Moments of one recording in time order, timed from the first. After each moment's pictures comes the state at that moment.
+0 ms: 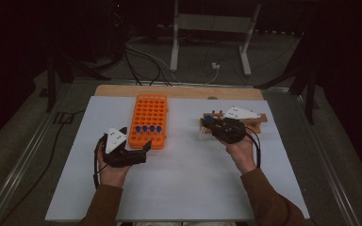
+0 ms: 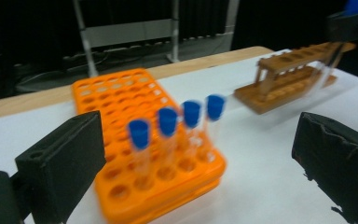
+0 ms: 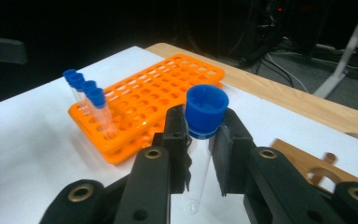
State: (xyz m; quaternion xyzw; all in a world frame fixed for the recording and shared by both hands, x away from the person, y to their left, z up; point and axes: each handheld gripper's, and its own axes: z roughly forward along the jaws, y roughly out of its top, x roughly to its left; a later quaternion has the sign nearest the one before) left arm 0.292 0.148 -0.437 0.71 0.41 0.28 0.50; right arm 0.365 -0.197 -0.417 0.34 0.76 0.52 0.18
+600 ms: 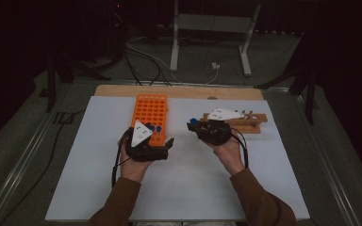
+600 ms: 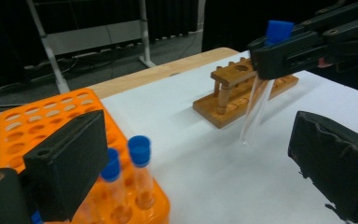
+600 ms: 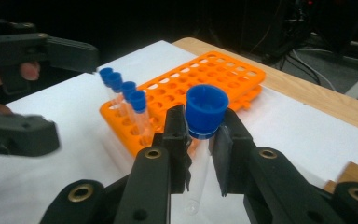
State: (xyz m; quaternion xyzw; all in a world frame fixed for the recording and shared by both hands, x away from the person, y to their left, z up) left arm 0.309 0.094 -0.433 0.74 0.37 0.25 0.51; right arm 0.360 -0.158 -0.417 0.32 0.78 0.52 0.15
